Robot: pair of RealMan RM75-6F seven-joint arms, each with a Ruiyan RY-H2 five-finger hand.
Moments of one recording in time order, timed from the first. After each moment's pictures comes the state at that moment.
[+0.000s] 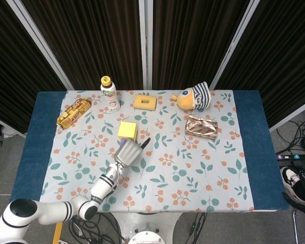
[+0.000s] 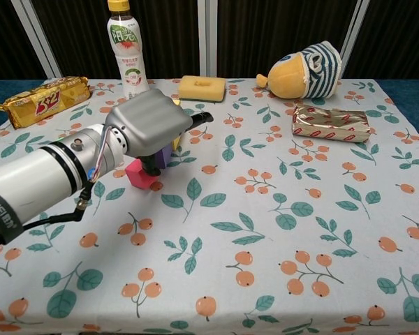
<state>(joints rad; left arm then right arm) -0.85 -1.88 -0.14 -1.21 1.19 1.01 0.90 -0.06 -1.02 0.01 -1.54 -1.62 1.65 0.15</state>
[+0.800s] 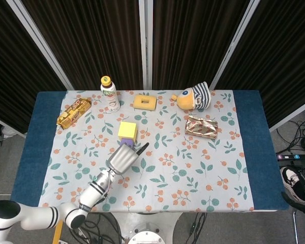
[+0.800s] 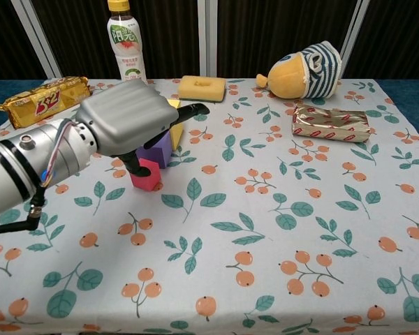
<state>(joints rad) -0.78 -1.75 -0.06 -1.41 1.31 1.12 0.81 -0.05 -1.02 0.01 -1.54 -1.63 1.65 0.16</state>
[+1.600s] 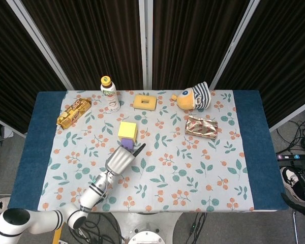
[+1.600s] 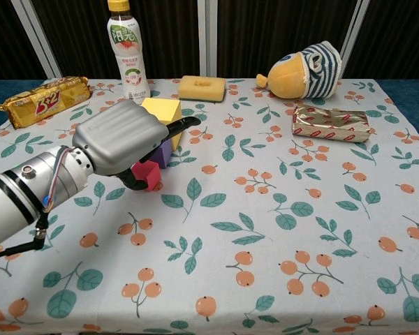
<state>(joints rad) -0.71 -1.88 -0.05 -1.16 1.42 1.15 0.65 -0.07 -1.00 0.01 -1.58 -1.64 1.67 0.12</state>
